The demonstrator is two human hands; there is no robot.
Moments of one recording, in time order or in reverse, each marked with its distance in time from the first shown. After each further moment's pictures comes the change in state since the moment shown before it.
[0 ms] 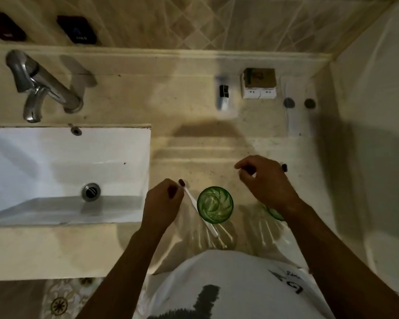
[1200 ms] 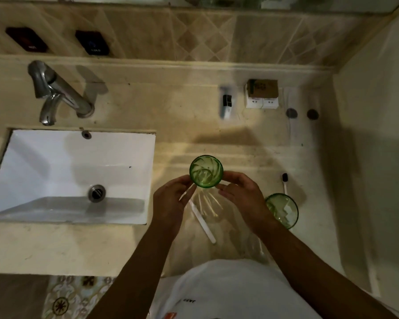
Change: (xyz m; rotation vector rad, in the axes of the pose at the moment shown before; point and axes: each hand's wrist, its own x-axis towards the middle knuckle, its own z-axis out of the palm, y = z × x) left_hand -0.011 0.047 0.006 -1.236 0.047 -0.315; right_hand -0.014 -0.013 0.045 0.934 -0.070 0.389
